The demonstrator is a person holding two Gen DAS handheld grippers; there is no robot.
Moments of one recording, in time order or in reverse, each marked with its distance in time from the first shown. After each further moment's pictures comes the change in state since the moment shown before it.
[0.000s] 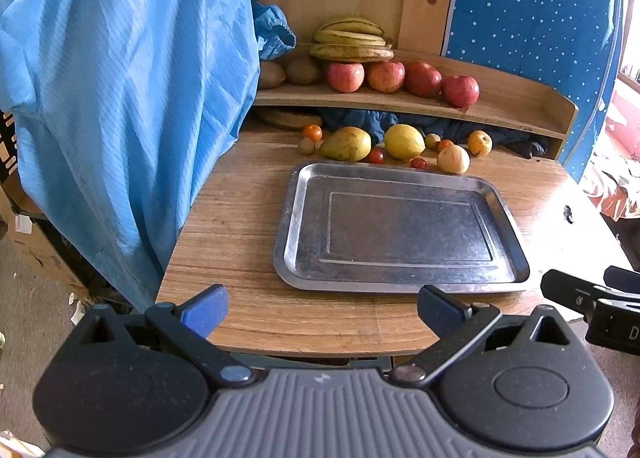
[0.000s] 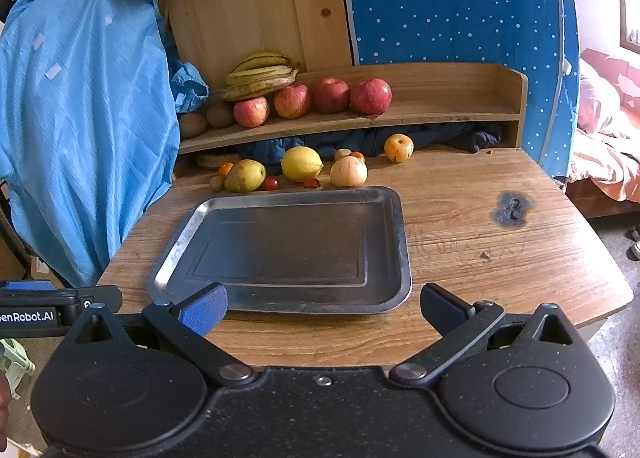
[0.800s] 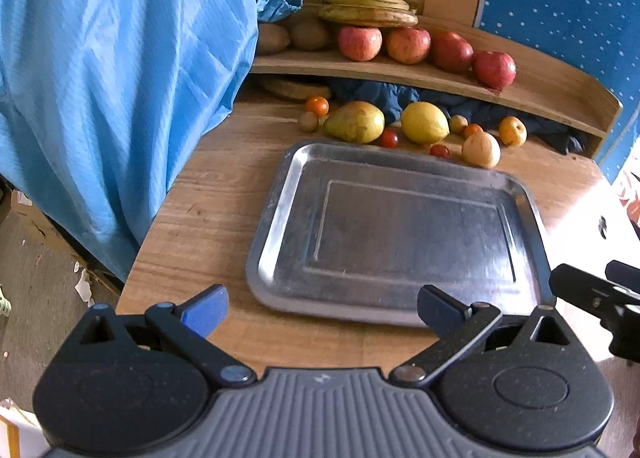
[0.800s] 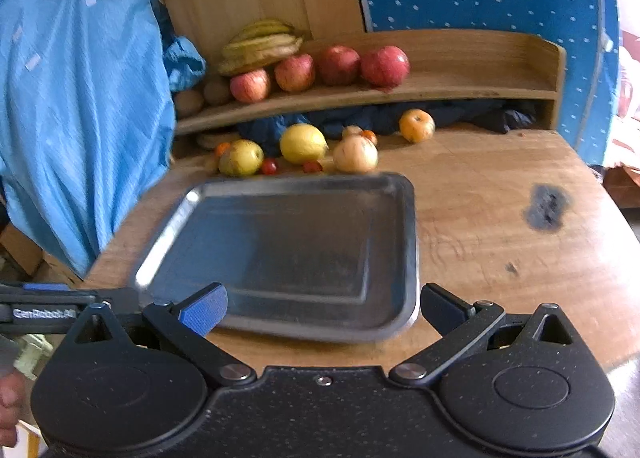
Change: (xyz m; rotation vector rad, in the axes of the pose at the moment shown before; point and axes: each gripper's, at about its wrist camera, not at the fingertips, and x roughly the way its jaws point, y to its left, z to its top) left arm 0.066 -0.026 0.035 -0.071 0.107 0.067; right arm 0.063 -0.036 0.031 -0.015 0.071 0.127
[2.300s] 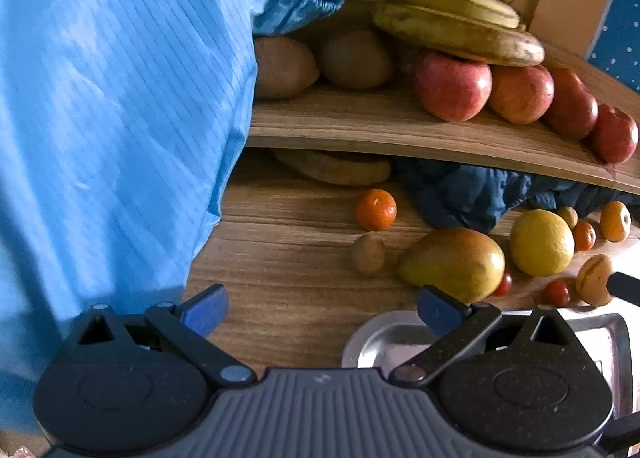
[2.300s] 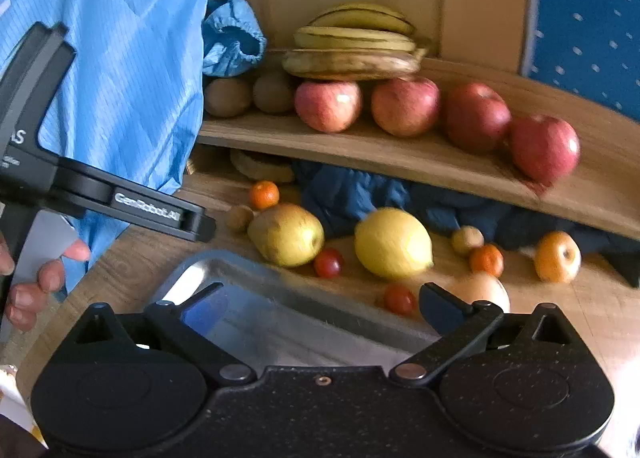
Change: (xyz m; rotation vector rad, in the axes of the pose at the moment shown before) left arm 0.173 0.053 0.164 0.054 0.103 -0.025; right arm 0.172 0.075 0.112 -0.288 0.066 0.059
